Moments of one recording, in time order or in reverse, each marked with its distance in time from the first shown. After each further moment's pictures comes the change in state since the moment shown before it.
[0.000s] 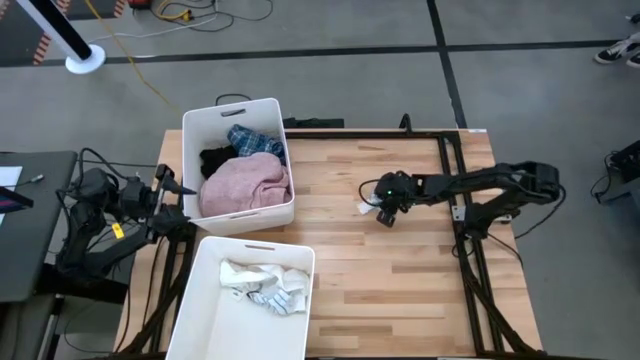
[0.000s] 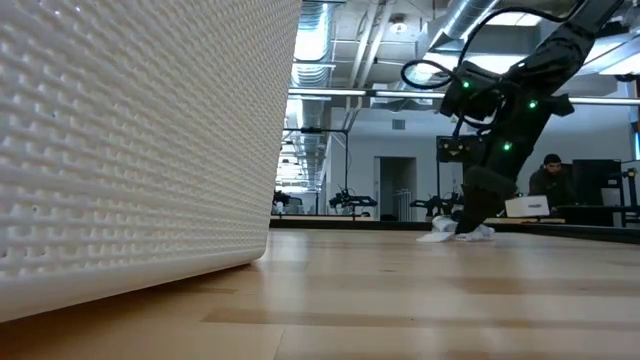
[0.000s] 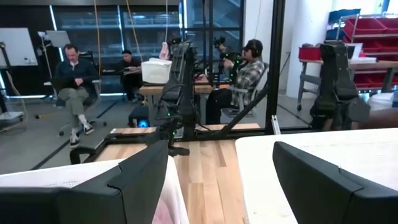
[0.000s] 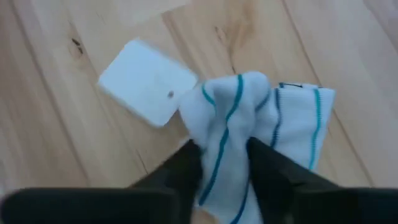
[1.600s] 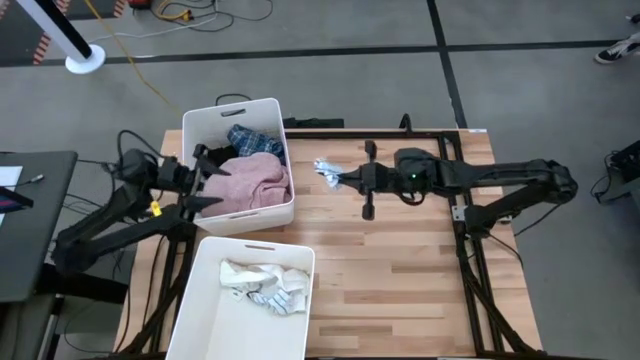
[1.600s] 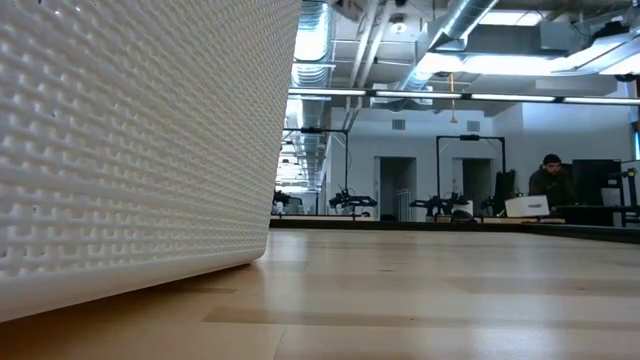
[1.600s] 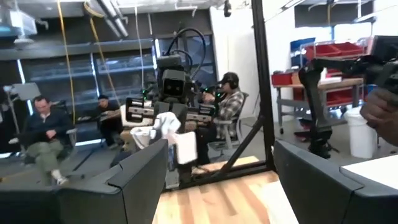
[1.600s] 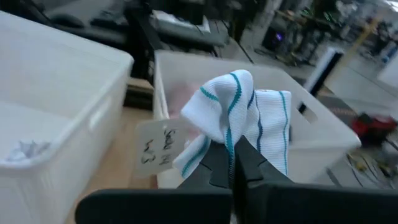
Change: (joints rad) left arm -0.018 0.351 -0.220 0.809 0.120 -0.067; right arm 0.254 -0.143 0.566 0.145 -0.046 -0.352
